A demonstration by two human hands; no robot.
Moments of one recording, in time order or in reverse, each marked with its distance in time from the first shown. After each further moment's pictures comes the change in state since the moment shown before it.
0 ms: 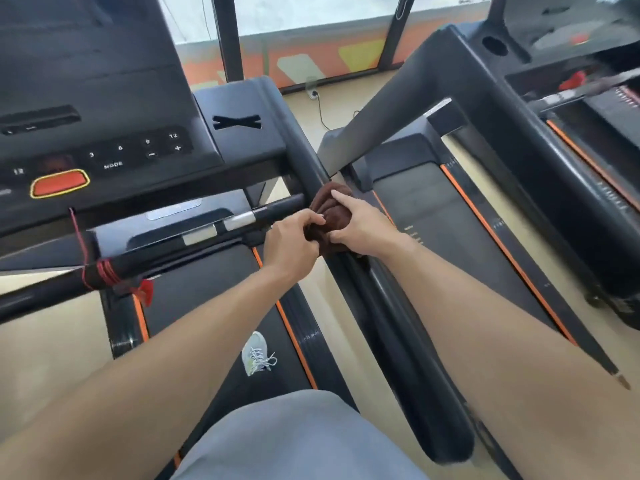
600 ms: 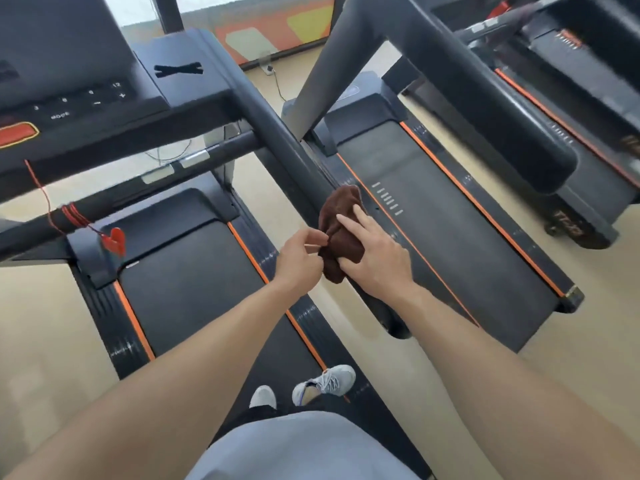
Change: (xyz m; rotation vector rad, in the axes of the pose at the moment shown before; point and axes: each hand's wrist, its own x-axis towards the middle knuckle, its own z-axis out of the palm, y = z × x) left_hand -0.167 0.003 0.072 -0.302 -0.303 -0.218; right_hand -0.212 0.100 0.083 -0.134 0.307 0.022
